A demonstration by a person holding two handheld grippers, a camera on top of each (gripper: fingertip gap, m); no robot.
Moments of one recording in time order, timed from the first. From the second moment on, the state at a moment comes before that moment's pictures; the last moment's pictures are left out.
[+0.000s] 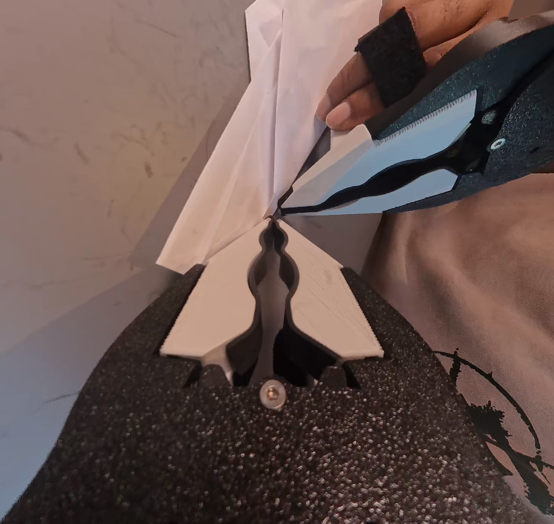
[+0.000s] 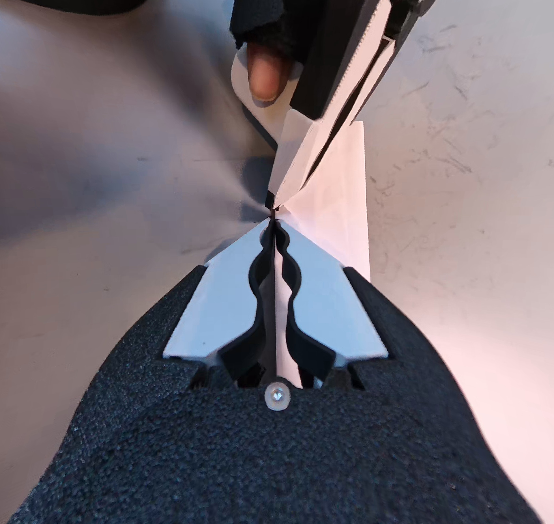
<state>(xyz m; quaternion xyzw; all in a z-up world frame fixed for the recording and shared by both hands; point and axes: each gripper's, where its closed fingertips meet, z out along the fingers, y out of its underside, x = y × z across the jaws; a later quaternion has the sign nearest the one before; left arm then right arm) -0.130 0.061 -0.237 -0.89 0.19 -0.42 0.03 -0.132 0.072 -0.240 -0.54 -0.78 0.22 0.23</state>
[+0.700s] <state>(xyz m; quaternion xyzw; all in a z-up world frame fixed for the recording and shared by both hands) -0.130 0.071 -0.240 -0.89 0.34 -0.29 0.11 -0.131 0.072 -0.243 -0.56 -0.77 0.25 0.17</state>
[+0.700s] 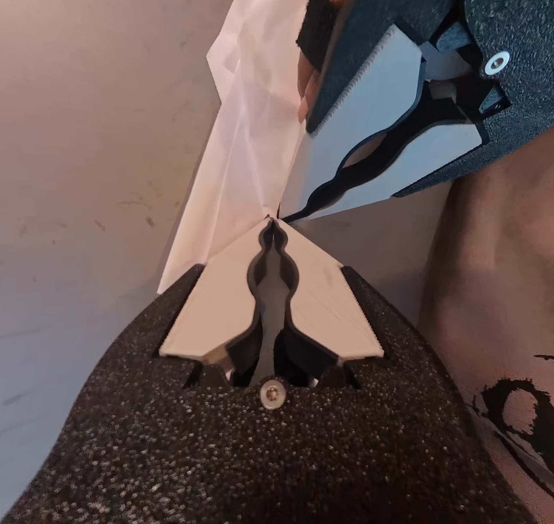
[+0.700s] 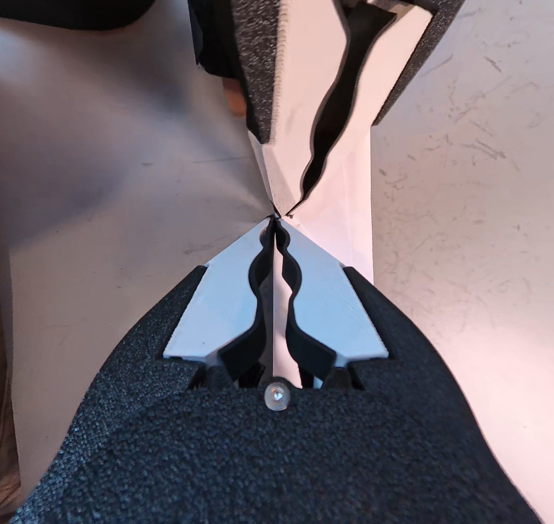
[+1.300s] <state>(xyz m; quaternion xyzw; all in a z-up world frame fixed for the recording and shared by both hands) -0.133 0.072 -0.244 -0.81 0.51 -0.13 0.25 -0.123 0.076 -0.242 -0.53 -0.80 0.24 0.15</state>
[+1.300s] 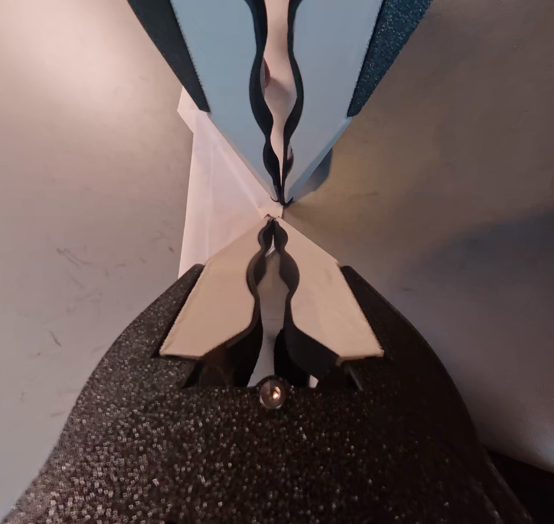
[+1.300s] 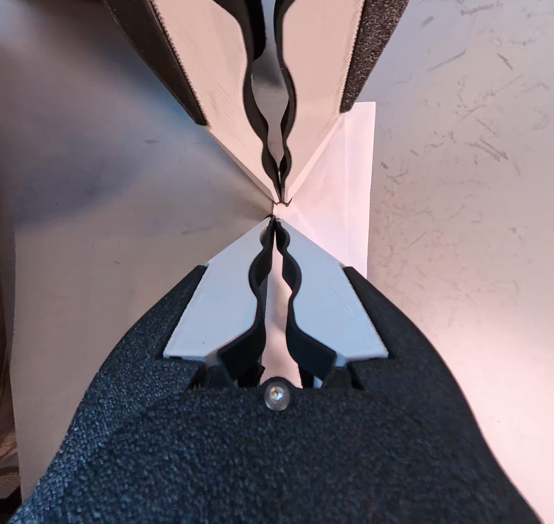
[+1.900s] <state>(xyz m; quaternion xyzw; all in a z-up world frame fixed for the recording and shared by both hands) -0.133 0.073 -0.244 -0.83 0.49 -0.14 0.24 -0.099 0.094 -0.242 -0.53 -0.81 0.20 0.17</state>
